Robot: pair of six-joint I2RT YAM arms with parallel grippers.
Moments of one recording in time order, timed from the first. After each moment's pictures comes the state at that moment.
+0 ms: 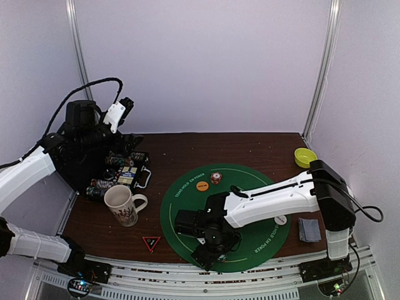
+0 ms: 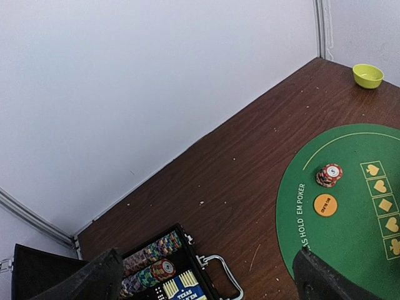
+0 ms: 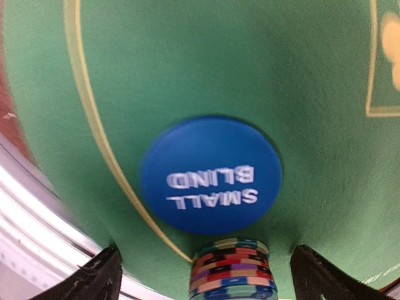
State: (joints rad) left arm -0.49 1.13 1.09 -0.31 0.00 0.33; right arm 1.34 2.05 1.50 -1.03 0.01 0.59
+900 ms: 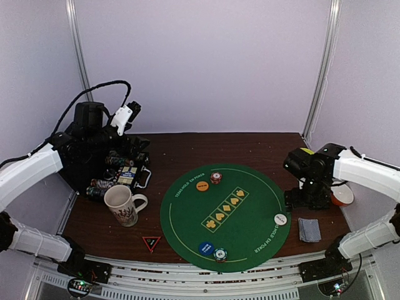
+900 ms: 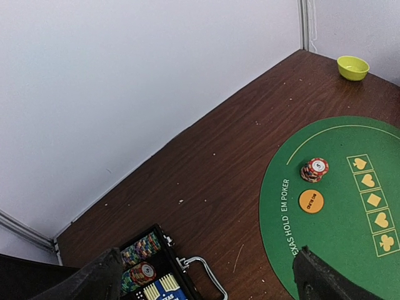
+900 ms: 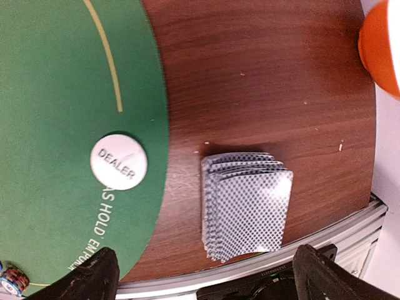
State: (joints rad) left arm -0.49 1.20 1.09 -0.30 0.07 0.30; right arm 0.60 1.27 0.97 -1.25 0.22 0.74
